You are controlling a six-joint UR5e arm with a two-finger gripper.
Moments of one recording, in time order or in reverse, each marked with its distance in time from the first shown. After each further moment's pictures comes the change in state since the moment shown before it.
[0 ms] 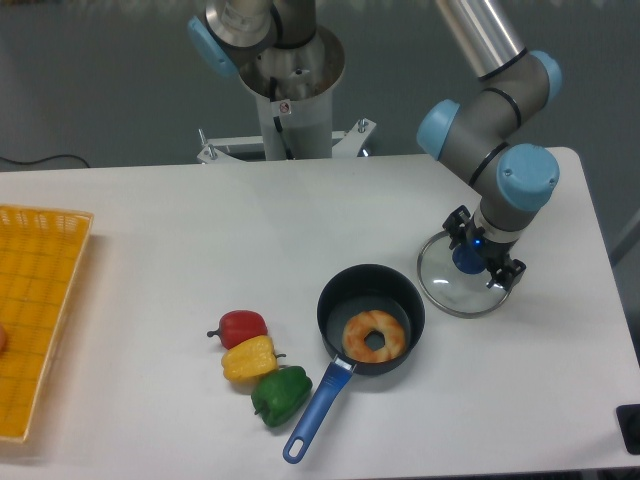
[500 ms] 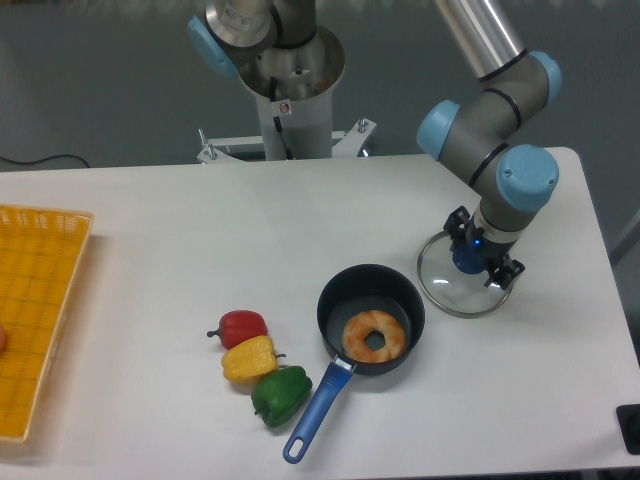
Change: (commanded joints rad) arm 0.000 0.000 0.002 -0.006 0.002 0.028
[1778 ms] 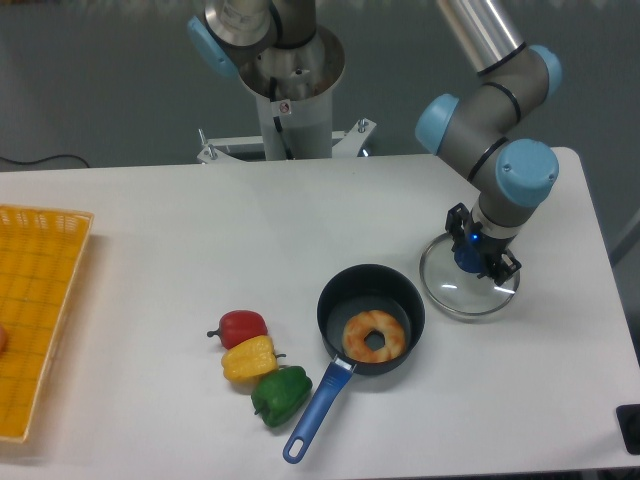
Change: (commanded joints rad) arm -0.005 0.038 0.002 -0.049 0.000 0.000
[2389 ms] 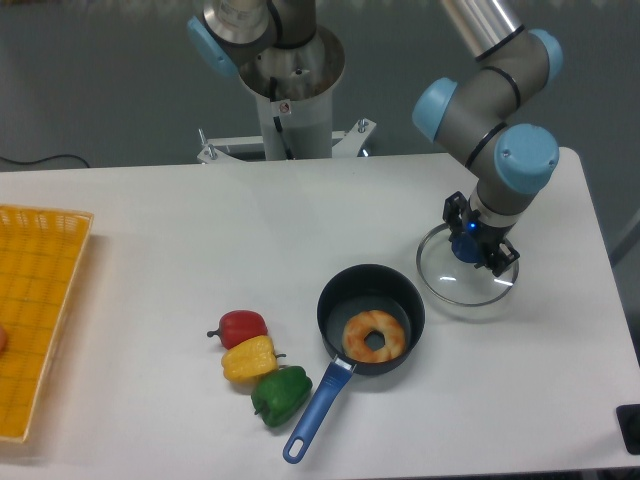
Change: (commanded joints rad) arm -0.003 0.051 0.006 -0.063 0.000 -0.002
